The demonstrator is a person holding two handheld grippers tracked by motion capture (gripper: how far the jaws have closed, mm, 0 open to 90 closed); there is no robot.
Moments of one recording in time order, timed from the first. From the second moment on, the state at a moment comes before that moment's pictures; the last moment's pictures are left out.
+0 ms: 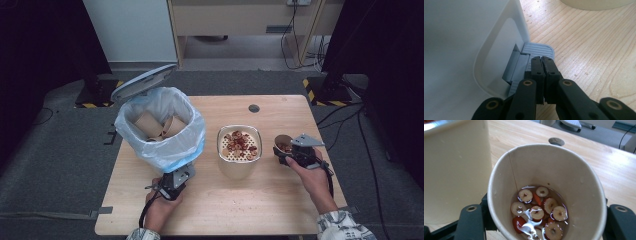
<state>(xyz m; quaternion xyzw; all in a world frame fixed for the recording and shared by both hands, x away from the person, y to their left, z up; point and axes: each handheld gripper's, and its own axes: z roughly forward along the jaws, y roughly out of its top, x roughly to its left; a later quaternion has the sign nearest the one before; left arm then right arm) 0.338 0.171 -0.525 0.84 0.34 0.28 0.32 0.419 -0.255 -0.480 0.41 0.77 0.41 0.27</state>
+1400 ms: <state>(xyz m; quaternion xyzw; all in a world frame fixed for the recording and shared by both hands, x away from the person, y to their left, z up) 0.338 0.172 -0.525 0.83 0.35 0.28 0.32 0.475 -0.241 -0.358 0.29 0.80 0.43 0.31</state>
